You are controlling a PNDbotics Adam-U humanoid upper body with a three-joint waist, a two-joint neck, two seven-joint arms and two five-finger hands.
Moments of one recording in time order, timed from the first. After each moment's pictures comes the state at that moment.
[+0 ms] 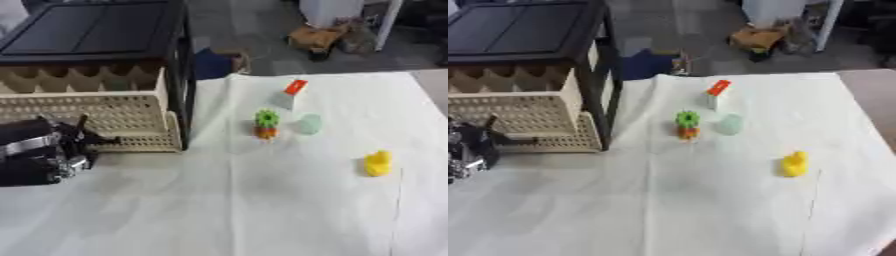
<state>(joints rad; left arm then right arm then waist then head) -0.62 0.85 -0.25 -1.80 -0.39 0.16 -0.67 -0.44 -0.53 -0.15 -1.98 -0.01 0.12 -0.37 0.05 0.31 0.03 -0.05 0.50</state>
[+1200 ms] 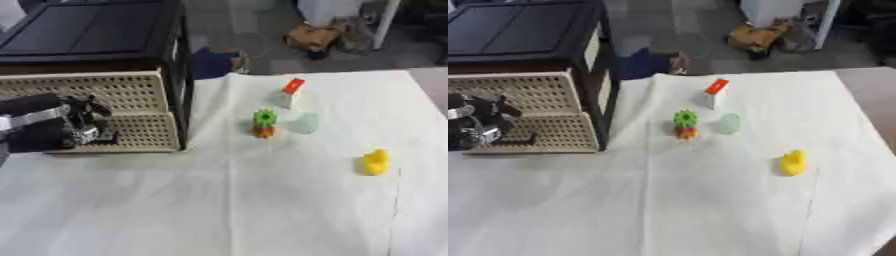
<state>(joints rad) -0.76 0.78 -0.28 -1.63 -0.43 0.13 -0.63 -0.44 -0.53 -0.15 -1.98 -0.01 0.13 -0.36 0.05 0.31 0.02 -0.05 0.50</state>
